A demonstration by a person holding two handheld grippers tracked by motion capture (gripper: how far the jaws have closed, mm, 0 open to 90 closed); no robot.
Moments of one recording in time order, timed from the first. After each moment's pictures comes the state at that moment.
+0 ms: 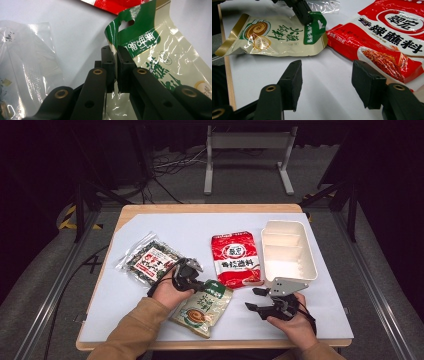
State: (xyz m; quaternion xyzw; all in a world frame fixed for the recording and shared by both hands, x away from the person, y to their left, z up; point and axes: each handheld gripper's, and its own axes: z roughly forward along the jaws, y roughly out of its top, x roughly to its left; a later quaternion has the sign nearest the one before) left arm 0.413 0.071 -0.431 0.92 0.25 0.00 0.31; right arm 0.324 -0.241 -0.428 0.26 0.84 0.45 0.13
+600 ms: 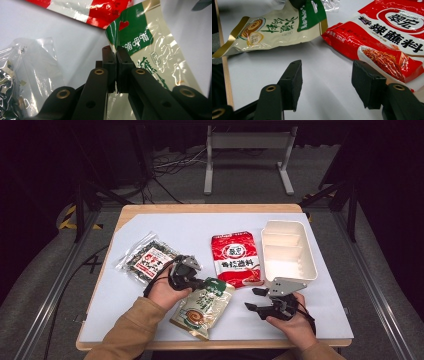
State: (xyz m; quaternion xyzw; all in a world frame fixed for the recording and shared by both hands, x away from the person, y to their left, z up) left arm 0.402 0.079 -0.402 0.91 0.23 0.00 0.34; right arm 0.325 -0.239 -0.429 0.26 0.85 0.44 0.13
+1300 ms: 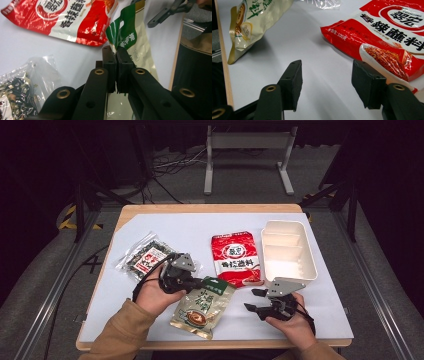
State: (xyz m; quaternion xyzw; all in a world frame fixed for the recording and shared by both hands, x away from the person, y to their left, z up) left arm 0.364 0.089 -0.344 0.91 0.18 0.03 0.37; right arm 0.325 -0.238 -0.431 0.26 0.85 0.44 0.13
